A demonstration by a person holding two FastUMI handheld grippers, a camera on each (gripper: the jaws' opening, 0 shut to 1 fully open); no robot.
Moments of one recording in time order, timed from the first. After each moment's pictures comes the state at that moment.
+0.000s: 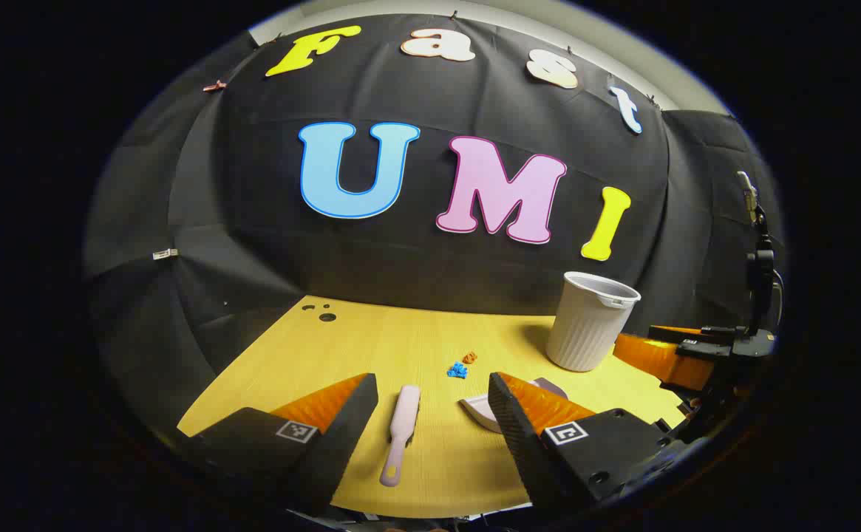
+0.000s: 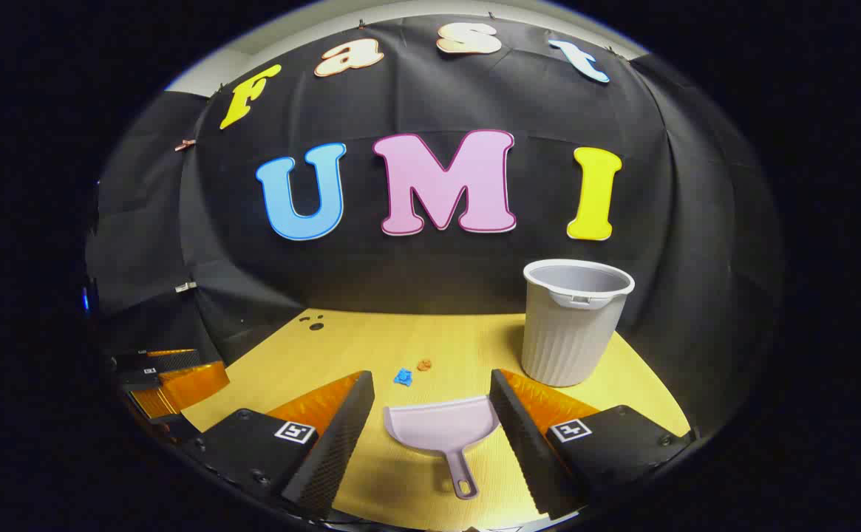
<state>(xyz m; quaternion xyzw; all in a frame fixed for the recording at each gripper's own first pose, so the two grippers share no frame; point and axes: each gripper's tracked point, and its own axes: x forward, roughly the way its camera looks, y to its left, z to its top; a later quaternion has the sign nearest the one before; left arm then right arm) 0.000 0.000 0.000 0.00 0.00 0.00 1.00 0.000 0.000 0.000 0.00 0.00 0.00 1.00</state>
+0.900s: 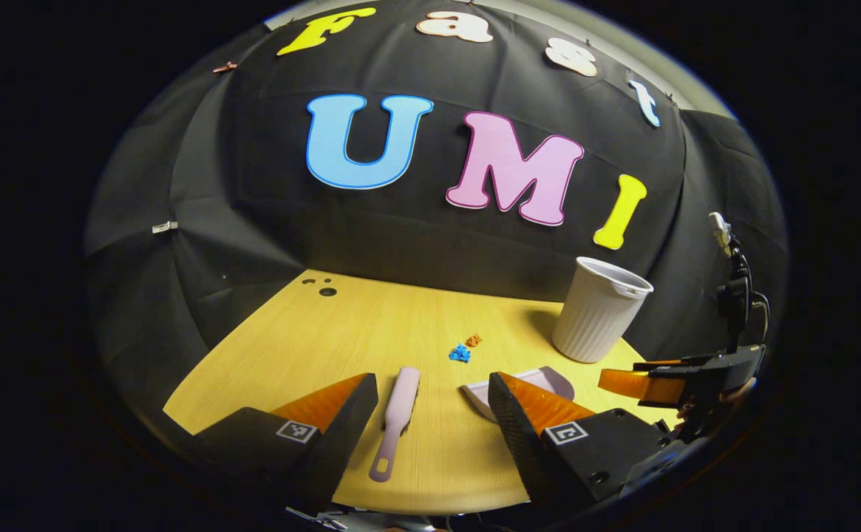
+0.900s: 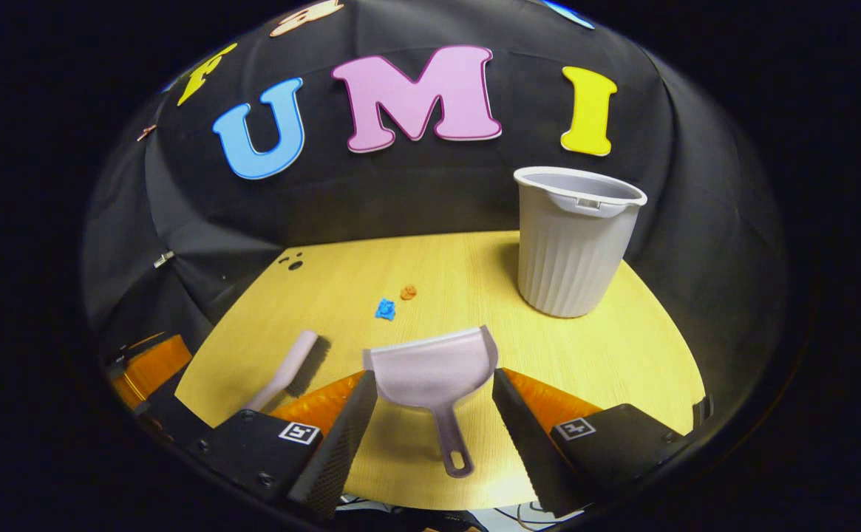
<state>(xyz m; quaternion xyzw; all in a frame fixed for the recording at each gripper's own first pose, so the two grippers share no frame) 0.027 0.004 -0.032 -0.03 0.04 0.01 1.00 0.039 -0.031 -0.092 0.04 0.17 -0.02 0.98</state>
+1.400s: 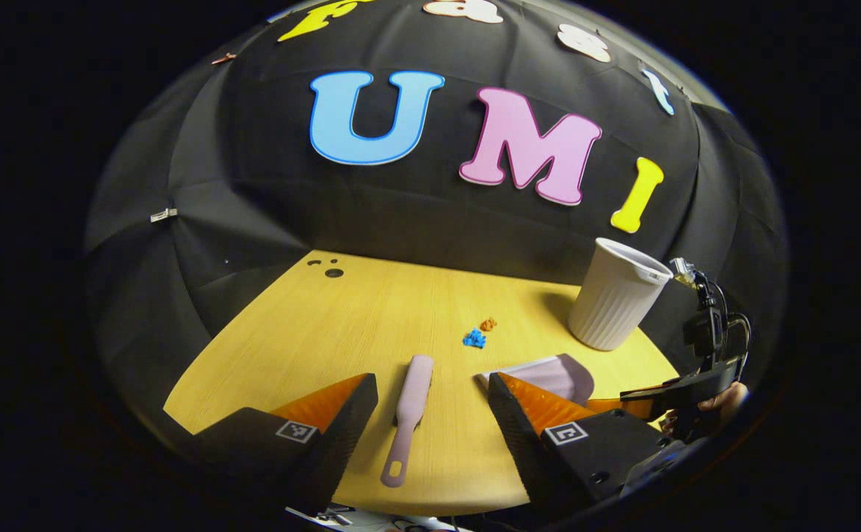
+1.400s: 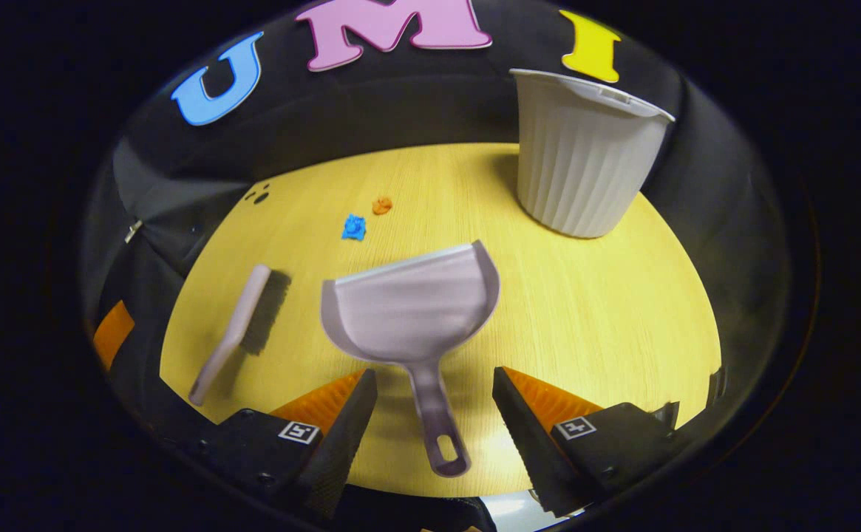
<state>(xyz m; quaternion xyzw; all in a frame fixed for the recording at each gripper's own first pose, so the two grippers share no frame) 0.061 0.020 -0.061 -0.02 0.10 0.02 0.99 0.064 -0.042 -0.192 0.04 0.34 -0.03 0.94</state>
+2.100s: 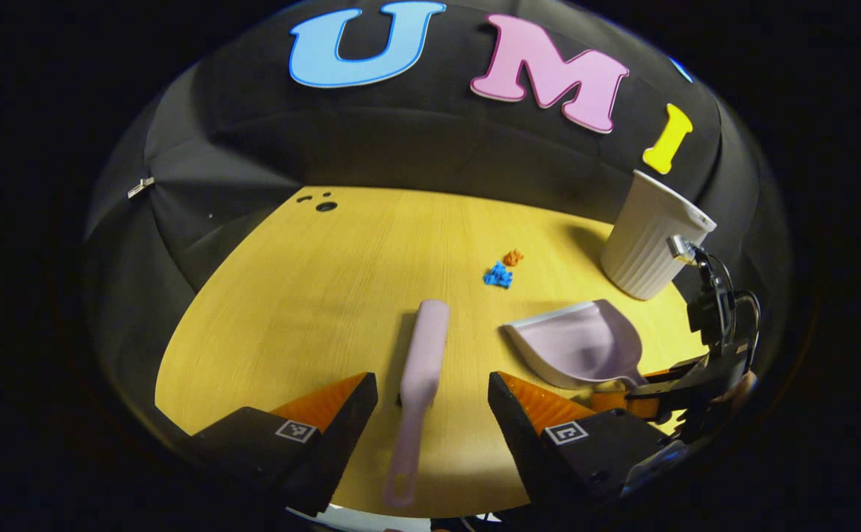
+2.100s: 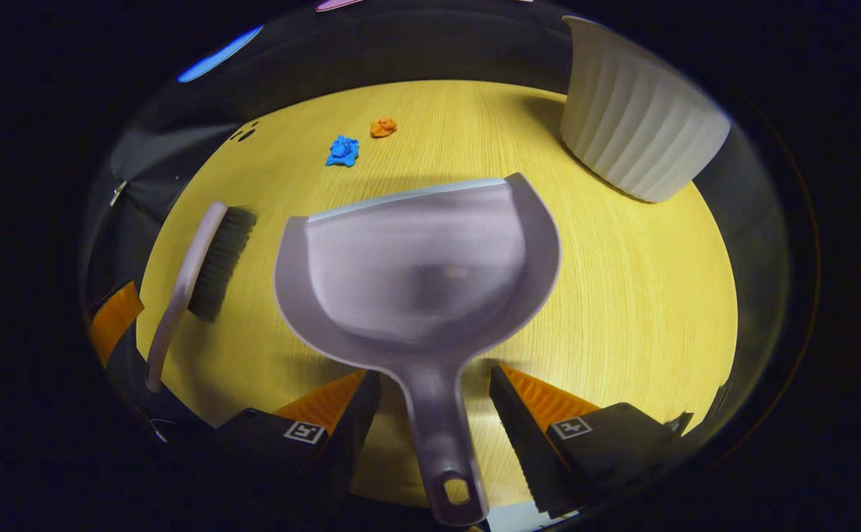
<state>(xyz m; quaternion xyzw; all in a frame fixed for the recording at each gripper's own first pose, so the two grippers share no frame) 0.120 0.041 -0.144 -0.01 0.24 0.05 0.97 0.097 -0.037 -0.260 0.02 0.44 -0.02 0.90</state>
